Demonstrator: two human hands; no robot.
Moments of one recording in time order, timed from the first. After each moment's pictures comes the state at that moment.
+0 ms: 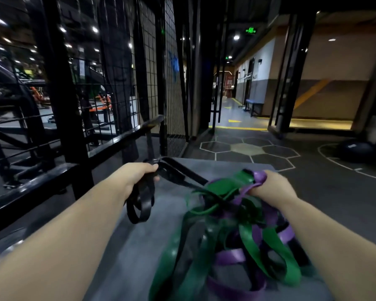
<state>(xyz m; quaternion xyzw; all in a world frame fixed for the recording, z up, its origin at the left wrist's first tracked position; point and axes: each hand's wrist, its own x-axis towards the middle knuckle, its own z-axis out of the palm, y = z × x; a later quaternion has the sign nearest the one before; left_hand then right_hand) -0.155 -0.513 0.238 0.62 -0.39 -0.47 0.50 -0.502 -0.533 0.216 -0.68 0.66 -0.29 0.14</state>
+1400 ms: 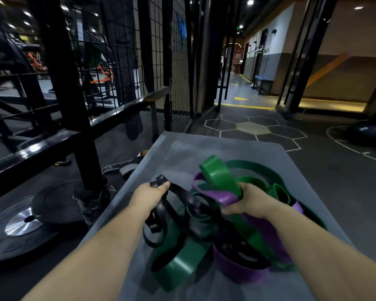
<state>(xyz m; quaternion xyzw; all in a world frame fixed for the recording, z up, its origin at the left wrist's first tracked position) -0.177 -0.496 0.108 0.76 -0.38 -0.35 0.39 -0.452 -0.518 0.137 -0.72 0.54 -0.18 0.38</state>
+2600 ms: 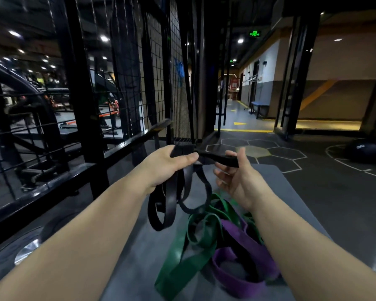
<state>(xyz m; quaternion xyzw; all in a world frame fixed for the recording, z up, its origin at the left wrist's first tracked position) -0.210 -0.430 0.285 0.53 -0.64 -0.34 0.43 -0.411 -0.483 0.232 -0.42 0.31 -0.56 0.64</state>
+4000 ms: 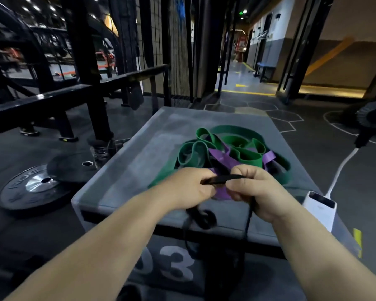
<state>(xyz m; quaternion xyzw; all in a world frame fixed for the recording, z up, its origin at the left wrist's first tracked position) -0.308 -0.281 0.145 0.56 -0.77 -0.21 0.19 -0.489 -0.300 0.129 -0.63 0.28 -0.40 0.60</state>
